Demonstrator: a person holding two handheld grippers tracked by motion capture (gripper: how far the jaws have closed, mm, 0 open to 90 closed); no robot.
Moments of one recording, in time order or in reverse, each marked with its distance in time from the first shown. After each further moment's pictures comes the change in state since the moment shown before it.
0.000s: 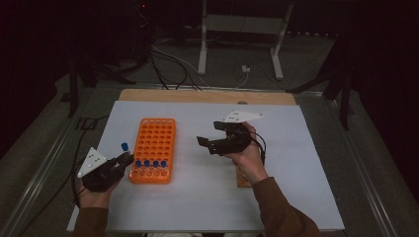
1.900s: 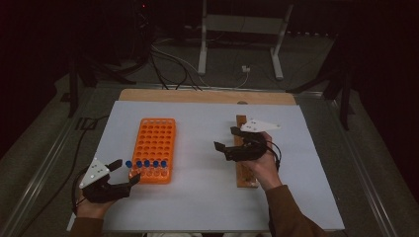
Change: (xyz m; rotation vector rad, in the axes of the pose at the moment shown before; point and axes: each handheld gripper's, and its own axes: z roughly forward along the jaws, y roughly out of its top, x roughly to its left) left arm -0.011 -0.011 -0.013 0.054 -0.040 0.042; right arm -0.022 -0.036 -0.031 -0.015 -0.087 -0.006
